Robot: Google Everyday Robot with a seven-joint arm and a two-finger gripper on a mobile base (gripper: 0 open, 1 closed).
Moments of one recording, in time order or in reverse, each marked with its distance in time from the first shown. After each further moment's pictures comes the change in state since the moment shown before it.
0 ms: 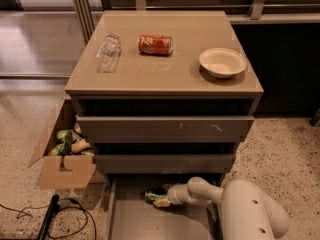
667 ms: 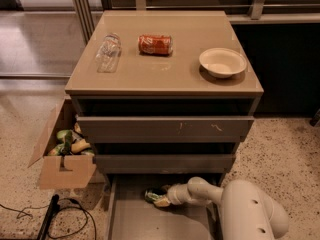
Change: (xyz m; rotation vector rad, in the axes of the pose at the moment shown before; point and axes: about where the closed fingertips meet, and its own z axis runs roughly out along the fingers) arm 0.000 0.000 0.000 0.000 0.000 0.000
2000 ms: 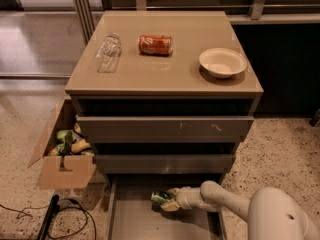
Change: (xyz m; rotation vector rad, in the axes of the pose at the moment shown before) arm -0.005 0.022 -0.056 -0.014 -0.069 -0.020
